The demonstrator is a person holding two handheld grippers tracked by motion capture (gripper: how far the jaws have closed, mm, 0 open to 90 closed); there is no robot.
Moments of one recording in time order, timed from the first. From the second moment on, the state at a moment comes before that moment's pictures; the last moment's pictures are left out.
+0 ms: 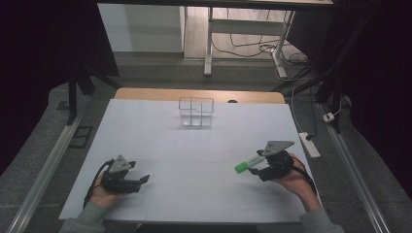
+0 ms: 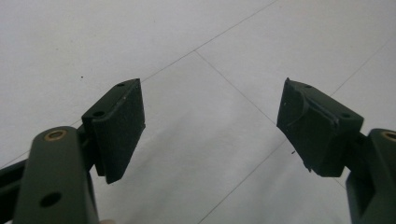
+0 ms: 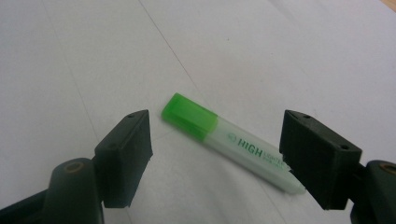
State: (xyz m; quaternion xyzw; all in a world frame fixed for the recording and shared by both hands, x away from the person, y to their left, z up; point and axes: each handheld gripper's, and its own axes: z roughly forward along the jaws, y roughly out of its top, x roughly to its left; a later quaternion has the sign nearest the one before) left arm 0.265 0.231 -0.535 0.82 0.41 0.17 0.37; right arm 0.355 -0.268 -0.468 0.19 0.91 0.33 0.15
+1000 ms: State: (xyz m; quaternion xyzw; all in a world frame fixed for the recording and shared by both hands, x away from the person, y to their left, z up) left arm 0.266 0.231 -0.536 0.82 0.41 0.17 0.36; right arm 0.388 -0.246 -0.457 0.11 0.94 0.31 0.12
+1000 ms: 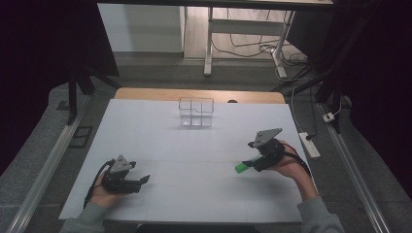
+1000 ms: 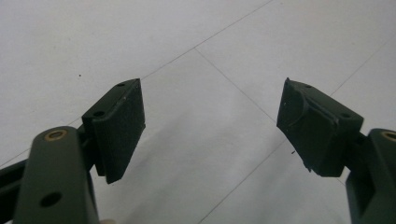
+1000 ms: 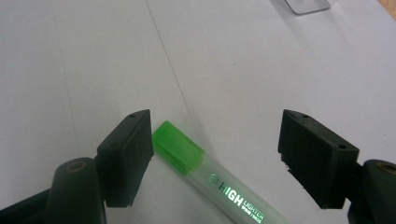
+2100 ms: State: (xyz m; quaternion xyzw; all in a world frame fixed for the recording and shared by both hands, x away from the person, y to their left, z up) left arm 0.261 0.222 -0.534 0.82 0.40 0.17 0.36; right arm 0.418 -0.223 -0.472 0.00 0.97 0.23 0.02
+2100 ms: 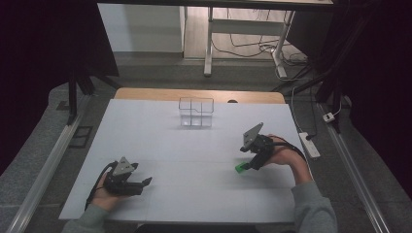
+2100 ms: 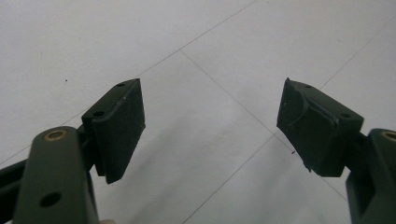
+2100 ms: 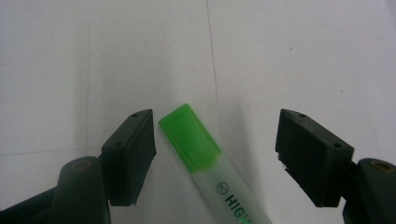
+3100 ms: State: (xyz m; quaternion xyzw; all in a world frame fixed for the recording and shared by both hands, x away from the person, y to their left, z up) left arm 0.261 0.226 -0.535 0.82 0.40 0.17 0.36; right arm 0.414 -0.209 -0.495 -0.03 0.99 0.14 0.01
